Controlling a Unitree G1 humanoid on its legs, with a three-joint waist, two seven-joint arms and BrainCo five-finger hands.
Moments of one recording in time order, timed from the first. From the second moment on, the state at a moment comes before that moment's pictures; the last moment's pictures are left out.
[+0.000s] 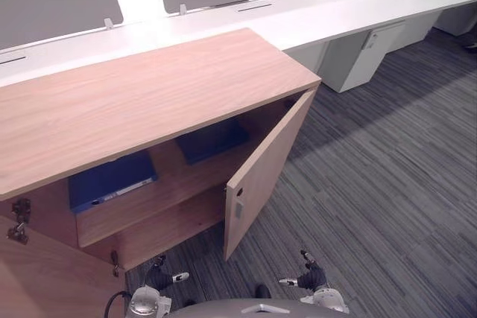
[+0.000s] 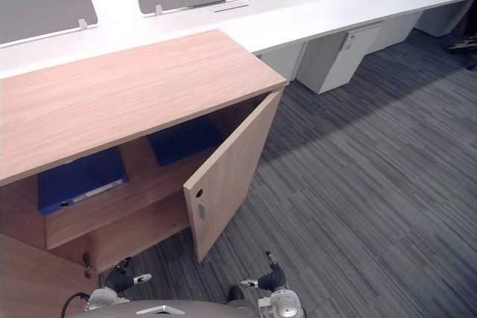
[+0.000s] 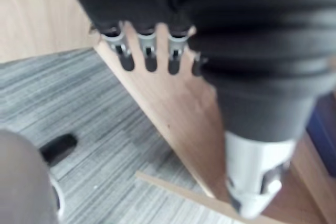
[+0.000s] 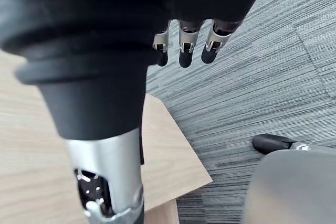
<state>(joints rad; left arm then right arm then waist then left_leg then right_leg) 0.16 0.10 -0.04 0.88 0.16 -0.07 0.10 0.22 -0.11 -0.02 0.72 -0.23 -0.10 -0.09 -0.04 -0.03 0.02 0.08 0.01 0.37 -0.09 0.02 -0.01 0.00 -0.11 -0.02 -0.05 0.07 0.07</state>
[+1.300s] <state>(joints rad) 0.15 -0.02 0.12 0.84 0.02 -0.06 0.16 0.11 -0.08 -0.06 0.78 -0.18 -0.04 -0.12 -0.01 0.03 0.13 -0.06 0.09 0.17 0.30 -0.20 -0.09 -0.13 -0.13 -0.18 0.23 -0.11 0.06</state>
